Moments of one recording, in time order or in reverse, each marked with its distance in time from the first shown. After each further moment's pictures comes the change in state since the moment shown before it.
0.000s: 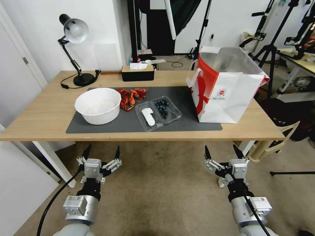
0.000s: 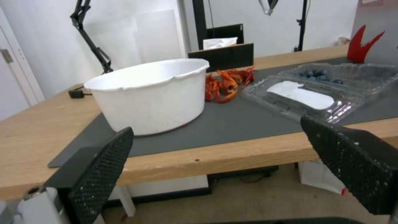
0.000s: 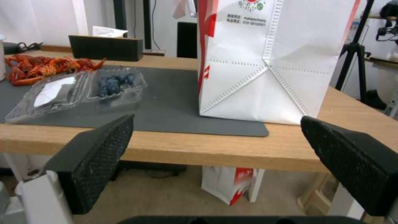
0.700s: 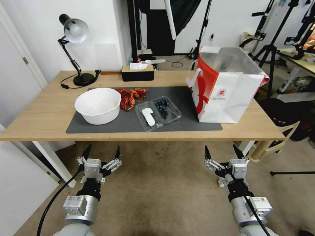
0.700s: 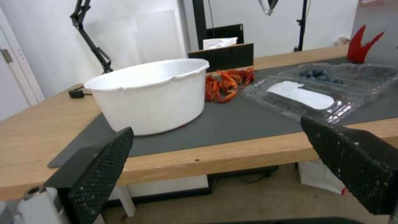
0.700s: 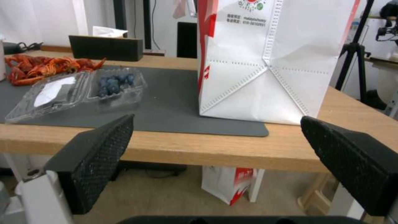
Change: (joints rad) left arm 0.000 0.000 0.000 0.000 0.000 0.000 0.000; right arm 0.000 0.000 0.000 0.000 0.000 0.000 0.000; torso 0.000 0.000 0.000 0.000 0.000
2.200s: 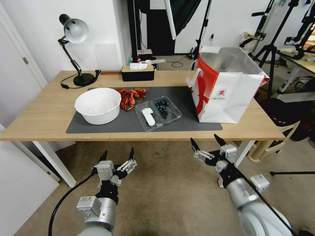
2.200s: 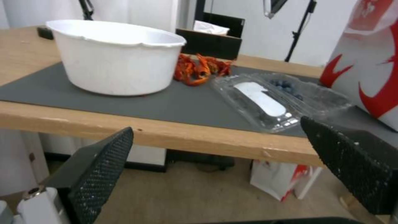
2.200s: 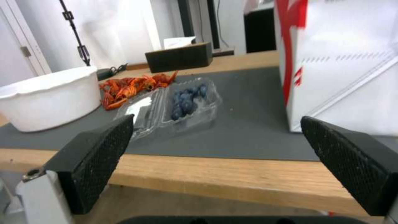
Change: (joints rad) left arm 0.016 0.021 0.209 -0.033 -0.180 0.040 -0.198; right arm 0.284 -0.242 -0.058 -0.118 0.451 -0.173 -0.094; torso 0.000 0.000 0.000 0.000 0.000
